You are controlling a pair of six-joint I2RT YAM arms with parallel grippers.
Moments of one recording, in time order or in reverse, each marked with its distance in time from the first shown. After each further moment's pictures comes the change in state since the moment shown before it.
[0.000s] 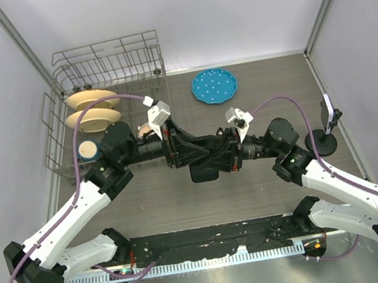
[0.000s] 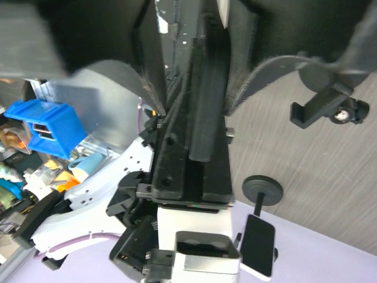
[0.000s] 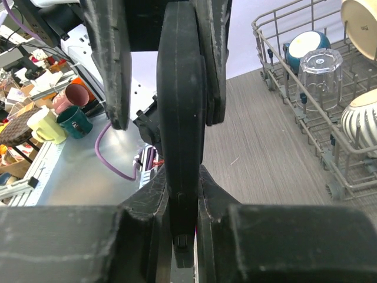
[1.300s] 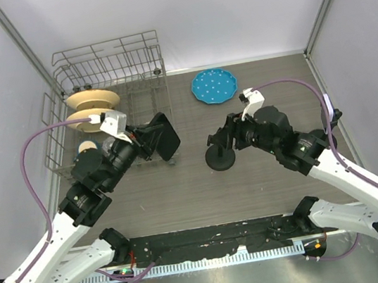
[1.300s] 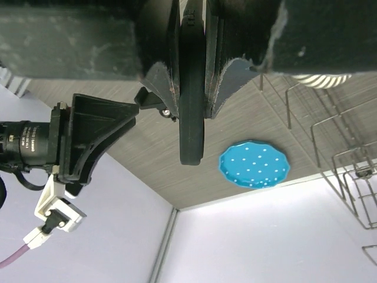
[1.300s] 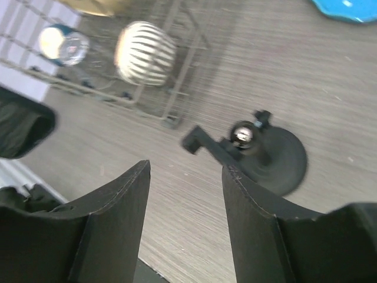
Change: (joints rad) left arm 0.000 -0.282 -0.081 -0.137 -0.751 0.169; right arm 0.036 0.007 0.304 -0.789 0.843 0.031
